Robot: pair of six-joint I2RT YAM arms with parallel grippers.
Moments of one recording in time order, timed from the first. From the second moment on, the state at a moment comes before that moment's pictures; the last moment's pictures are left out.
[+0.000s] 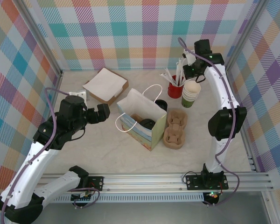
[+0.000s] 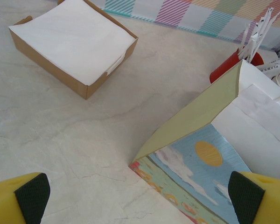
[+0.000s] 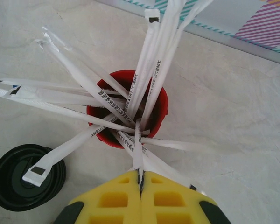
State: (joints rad) left arm -0.49 0.89 1.22 -0.95 -0.17 -0.51; right arm 0.14 1.97 2.14 -1.12 -0.06 -0.22
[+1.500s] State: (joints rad) left arm -0.49 0.84 1.21 -0.92 -0.15 -0.55; right arm 0.13 1.48 2.17 -1.20 -0.43 0.03
